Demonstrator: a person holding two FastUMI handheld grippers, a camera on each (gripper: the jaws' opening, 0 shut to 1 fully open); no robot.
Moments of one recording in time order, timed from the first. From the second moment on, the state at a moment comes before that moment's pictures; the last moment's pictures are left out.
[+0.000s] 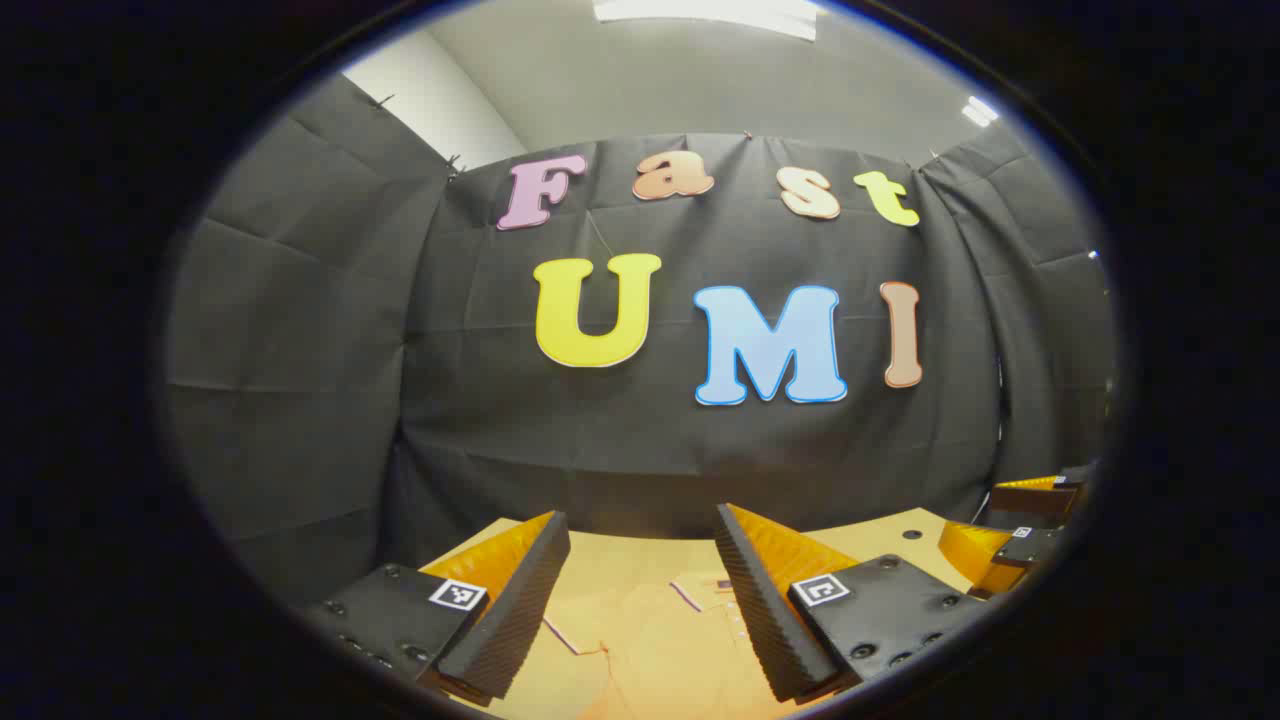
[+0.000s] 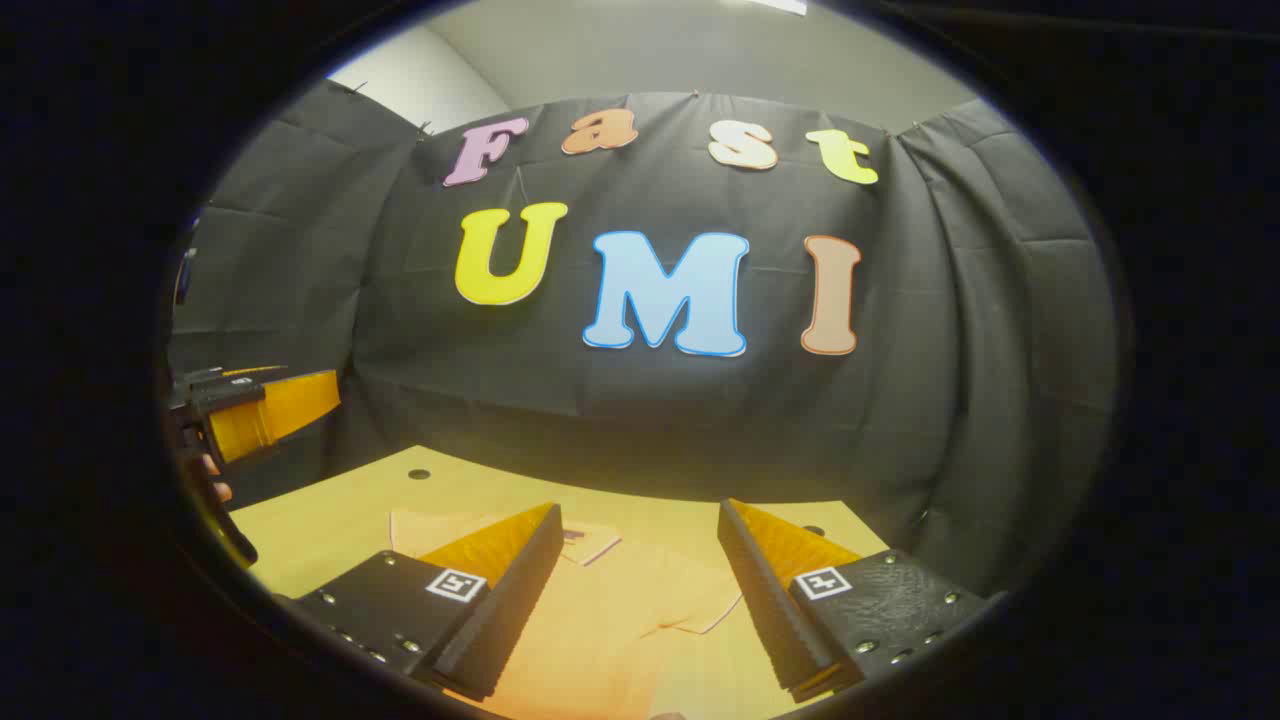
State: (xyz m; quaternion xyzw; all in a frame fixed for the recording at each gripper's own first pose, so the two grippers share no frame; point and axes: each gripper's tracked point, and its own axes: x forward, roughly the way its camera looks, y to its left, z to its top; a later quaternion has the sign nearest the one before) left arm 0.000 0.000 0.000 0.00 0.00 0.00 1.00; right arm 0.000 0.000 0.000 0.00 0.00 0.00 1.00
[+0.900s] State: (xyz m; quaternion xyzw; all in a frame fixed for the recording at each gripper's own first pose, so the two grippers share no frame) left arm 0.017 0.002 -0.017 0.00 0.03 0.01 1.00; right arm 0.023 -0.014 -0.021 0.00 0.03 -0.01 1.00
